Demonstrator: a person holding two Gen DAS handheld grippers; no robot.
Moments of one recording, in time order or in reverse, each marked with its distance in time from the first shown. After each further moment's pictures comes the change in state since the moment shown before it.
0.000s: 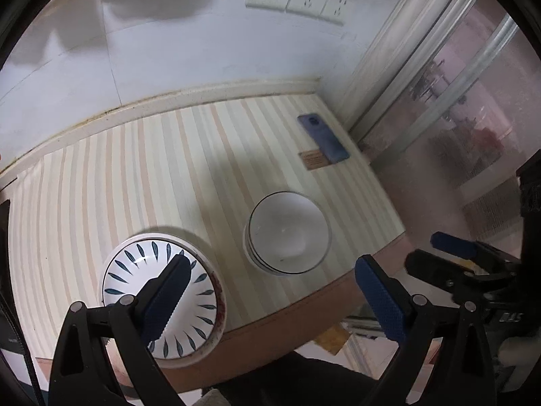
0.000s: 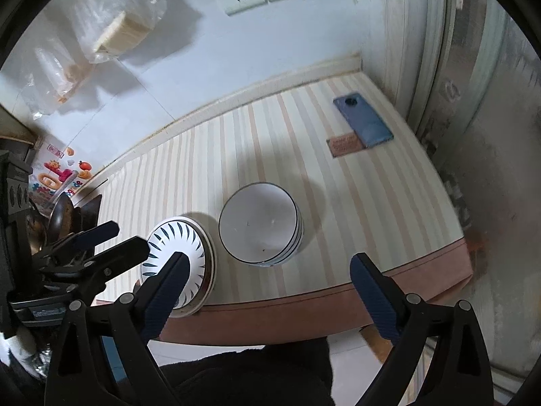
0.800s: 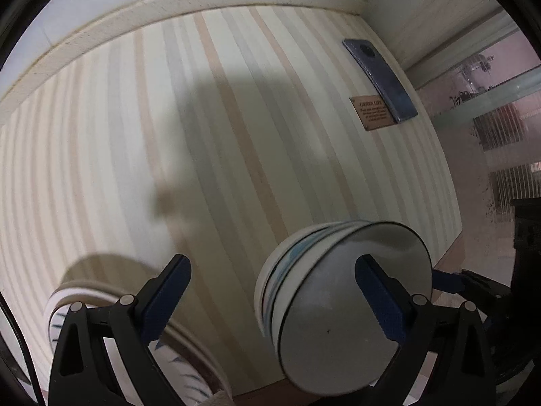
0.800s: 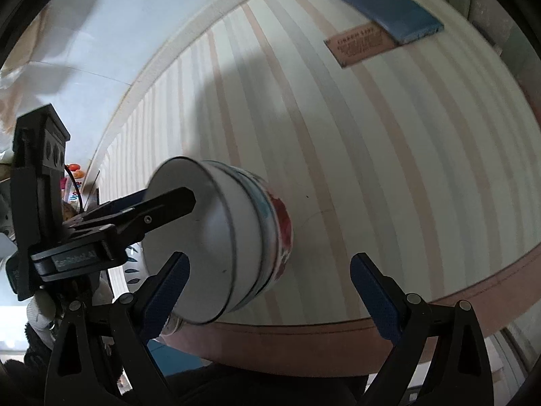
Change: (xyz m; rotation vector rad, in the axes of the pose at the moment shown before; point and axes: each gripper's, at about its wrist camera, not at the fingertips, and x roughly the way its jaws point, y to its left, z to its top) left arm 0.194 0.031 0.048 -0.037 0.307 -0.002; right arm 0.203 -0.077 0.025 0.162 0.314 0.196
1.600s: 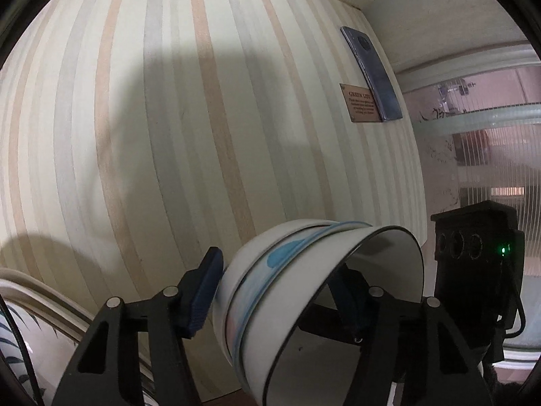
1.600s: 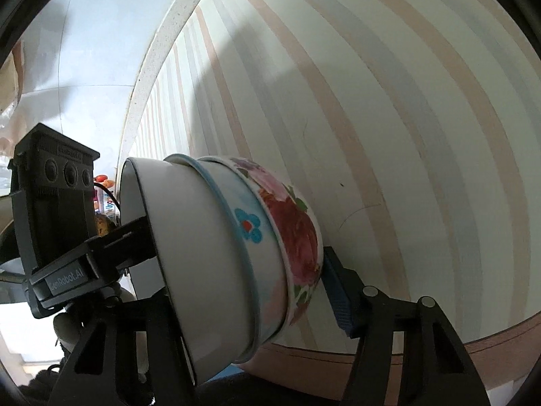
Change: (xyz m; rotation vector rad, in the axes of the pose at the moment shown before) left arm 0.028 0.014 -0.003 -0.132 0.053 -0.222; right arm 0.068 -0.016 0.019 0.108 0.081 0.226
